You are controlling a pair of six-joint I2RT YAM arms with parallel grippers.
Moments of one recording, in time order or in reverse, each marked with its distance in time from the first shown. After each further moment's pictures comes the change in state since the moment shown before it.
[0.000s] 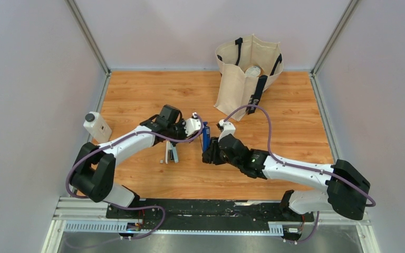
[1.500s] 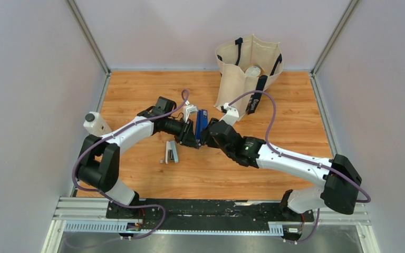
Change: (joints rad) left arm 0.093 0.092 0.092 -0.084 0.706 -0.608; right arm -0.006 0.098 0.272 -0.153 0.263 0.174
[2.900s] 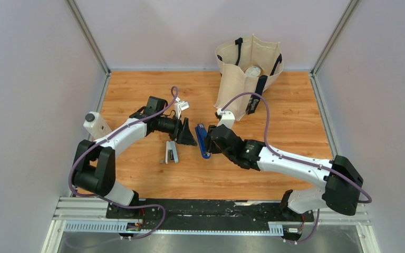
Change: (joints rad) left arm 0.094 -0.057 -0.038 0.061 -0.021 -0.046; right arm 0.006 -0.042 -0.068 -0.032 -0.075 -0.202
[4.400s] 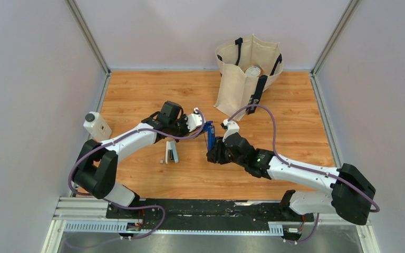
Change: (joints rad) left arm -0.181 -0.008 -0.026 0.092 -0.641 0.645; right arm -0.063 -0.108 -0.242 0.172 -0.254 -0.039
